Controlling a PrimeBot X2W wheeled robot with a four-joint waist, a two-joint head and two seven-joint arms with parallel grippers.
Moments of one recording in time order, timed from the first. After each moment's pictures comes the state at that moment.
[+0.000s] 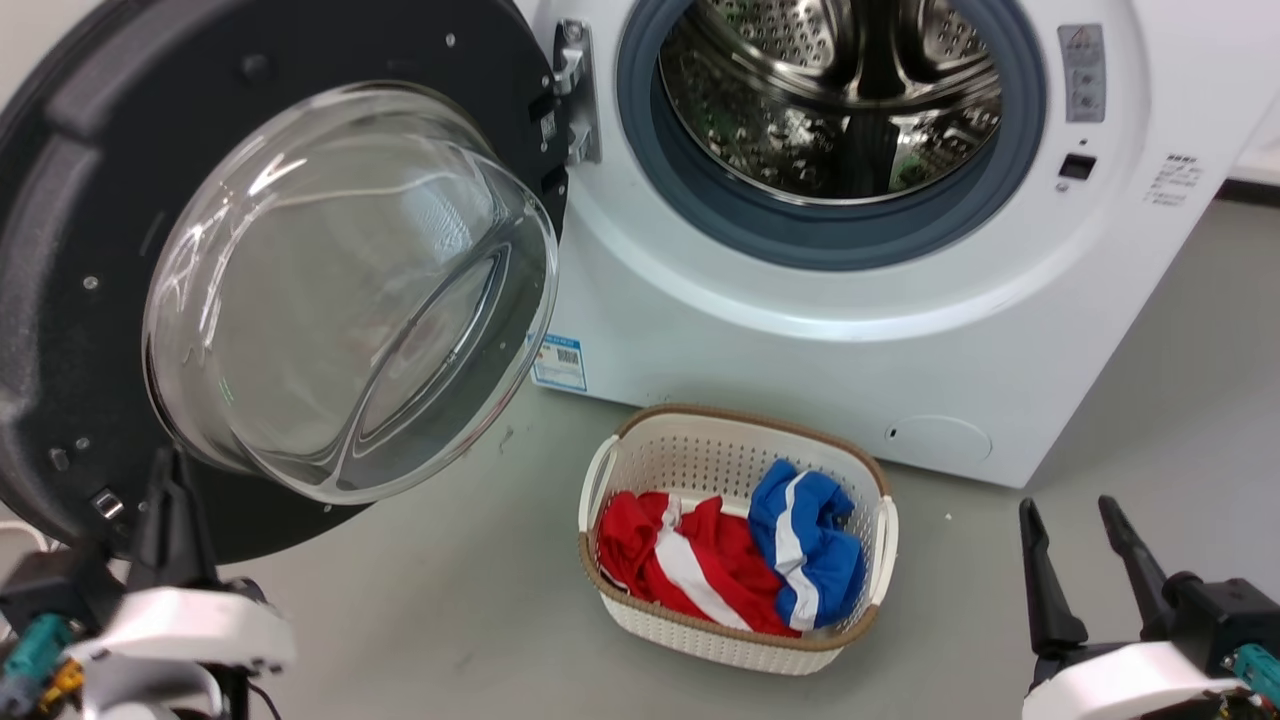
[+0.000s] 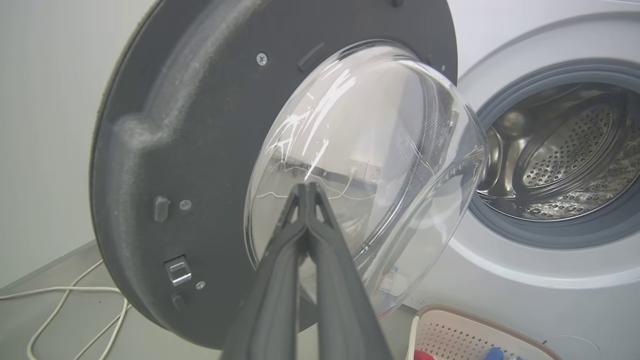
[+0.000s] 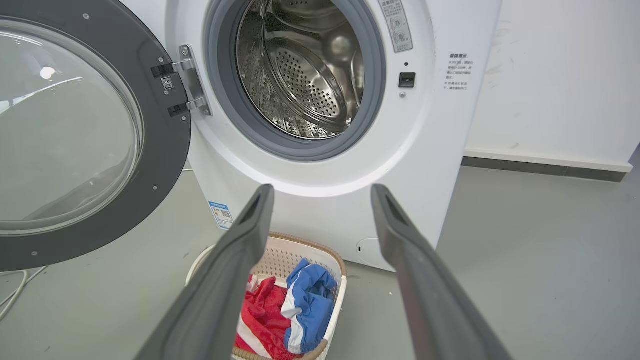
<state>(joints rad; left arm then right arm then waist) -0.06 0.35 0.00 0.10 -0.47 0.15 -0.23 0.05 -0.05 -0.07 0.07 0.10 0.13 -0.15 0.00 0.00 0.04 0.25</state>
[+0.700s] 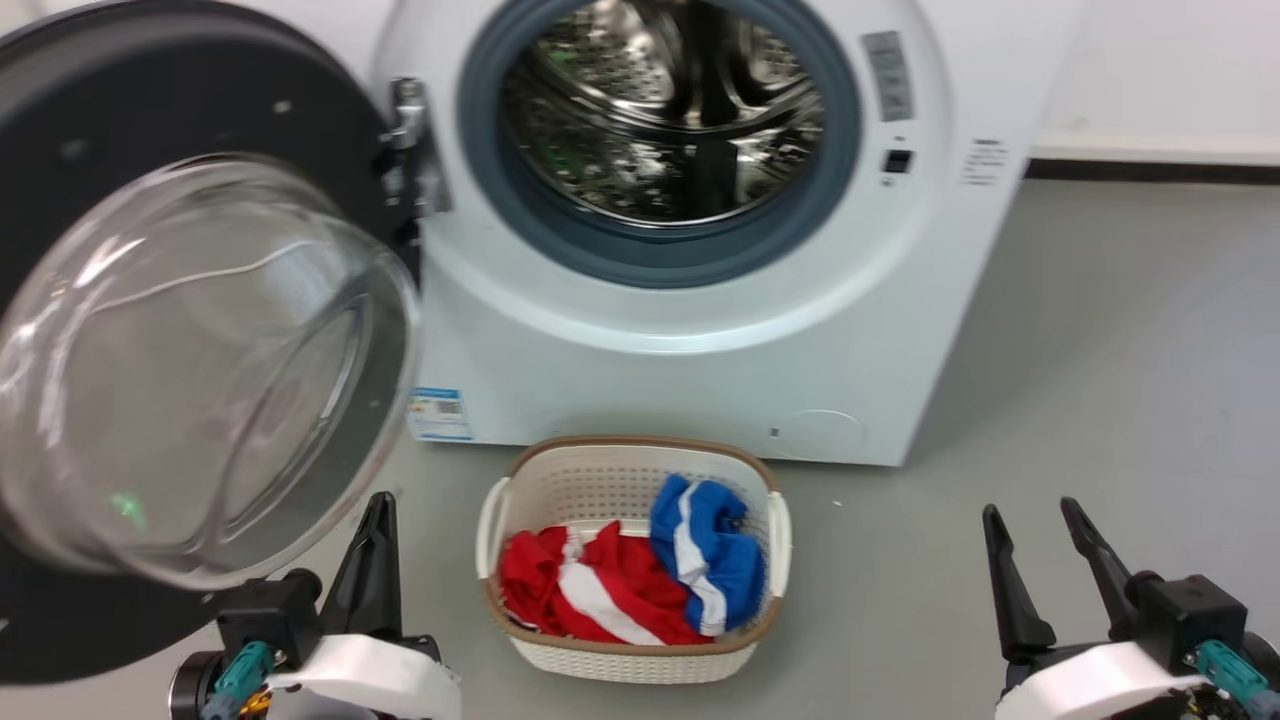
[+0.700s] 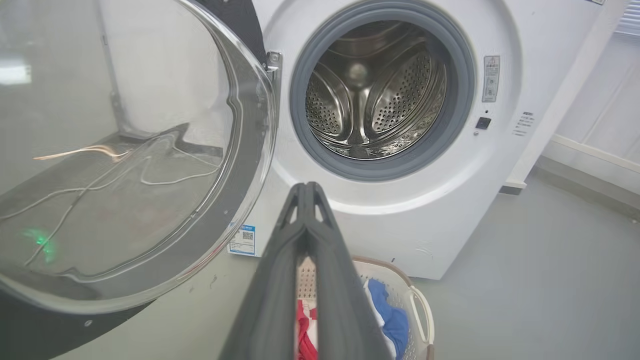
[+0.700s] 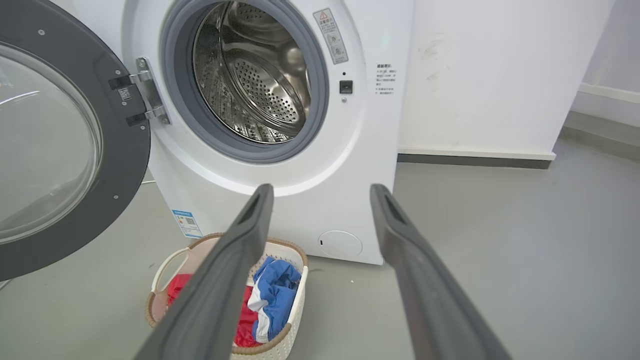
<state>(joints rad) 0.02 0.22 -0.21 0.04 -0.41 0.15 -0.19 0.07 -0.05 -0.03 0.07 0.10 0.13 -0.14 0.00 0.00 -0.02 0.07</state>
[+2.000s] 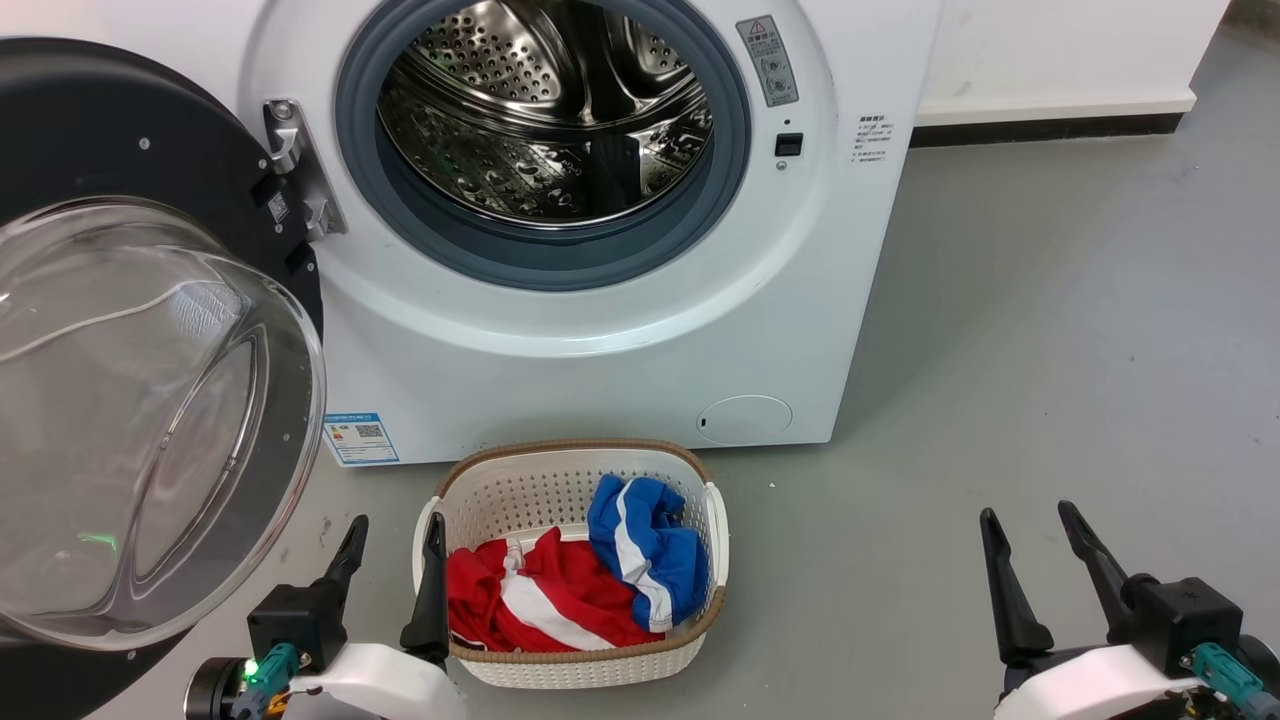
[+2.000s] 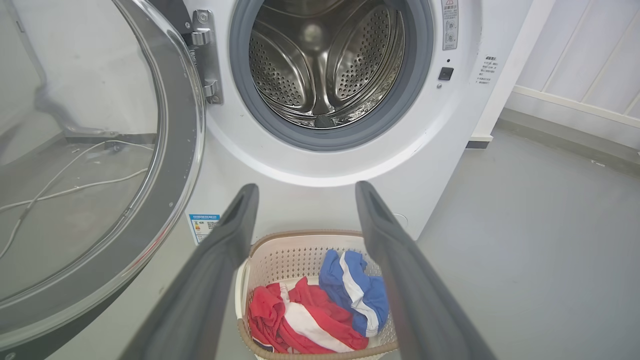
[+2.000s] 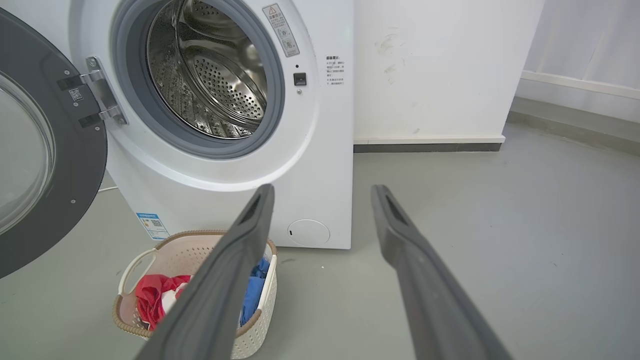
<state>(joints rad) -0.03 0.24 -0.26 0.19 -0.39 0.13 -0.23 0.07 -0.05 -0.02 0.07 0.09 0.13 -0.14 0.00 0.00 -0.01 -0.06</state>
